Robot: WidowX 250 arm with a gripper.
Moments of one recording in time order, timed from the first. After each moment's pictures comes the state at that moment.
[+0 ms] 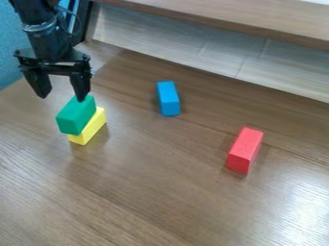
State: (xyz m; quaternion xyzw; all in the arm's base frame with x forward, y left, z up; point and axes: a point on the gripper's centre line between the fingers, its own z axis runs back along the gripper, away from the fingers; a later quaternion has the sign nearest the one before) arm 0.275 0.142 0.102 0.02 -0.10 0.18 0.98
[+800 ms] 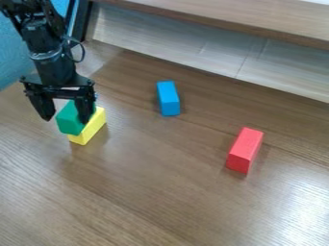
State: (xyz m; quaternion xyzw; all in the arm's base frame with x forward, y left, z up) arm 0.269 0.138 0.068 0.01 -0.08 0.20 0.98
